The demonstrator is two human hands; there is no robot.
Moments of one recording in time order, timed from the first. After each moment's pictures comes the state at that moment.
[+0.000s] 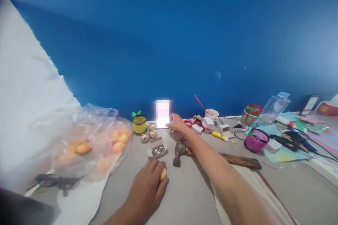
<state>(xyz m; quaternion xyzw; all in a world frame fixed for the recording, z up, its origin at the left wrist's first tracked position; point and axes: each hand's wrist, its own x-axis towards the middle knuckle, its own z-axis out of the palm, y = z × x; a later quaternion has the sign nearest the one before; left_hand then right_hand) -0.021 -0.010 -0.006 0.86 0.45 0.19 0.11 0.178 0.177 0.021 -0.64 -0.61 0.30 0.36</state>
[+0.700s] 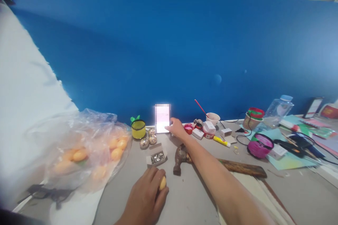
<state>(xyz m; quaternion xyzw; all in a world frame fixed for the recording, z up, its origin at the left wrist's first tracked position) -0.024 -0.004 -0.021 0.87 0.43 0.22 0.07 0.177 0.189 0.005 -0.61 -0.62 0.26 0.42</state>
